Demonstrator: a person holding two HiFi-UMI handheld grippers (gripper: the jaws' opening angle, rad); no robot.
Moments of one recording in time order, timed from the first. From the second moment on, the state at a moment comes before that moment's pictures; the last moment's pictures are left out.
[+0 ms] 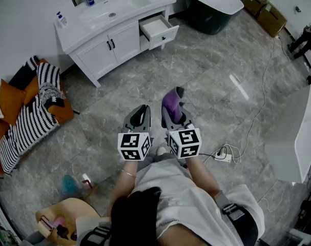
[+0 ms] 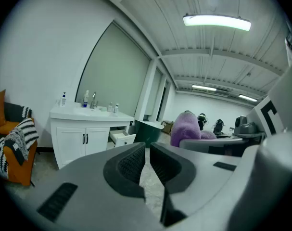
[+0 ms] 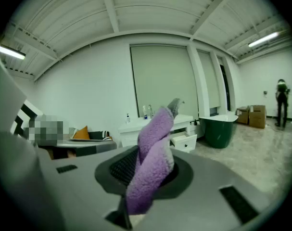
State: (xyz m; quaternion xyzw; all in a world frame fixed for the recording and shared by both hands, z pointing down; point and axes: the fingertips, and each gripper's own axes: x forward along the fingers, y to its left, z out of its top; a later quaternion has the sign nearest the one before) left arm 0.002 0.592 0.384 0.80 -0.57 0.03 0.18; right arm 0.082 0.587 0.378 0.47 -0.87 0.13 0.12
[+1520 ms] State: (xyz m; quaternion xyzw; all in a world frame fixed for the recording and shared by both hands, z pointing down) left arm -0.043 0.554 0.387 0.83 -0.52 0.04 0.17; right arm 0.025 0.556 0.375 0.50 -0.85 0.13 0.10
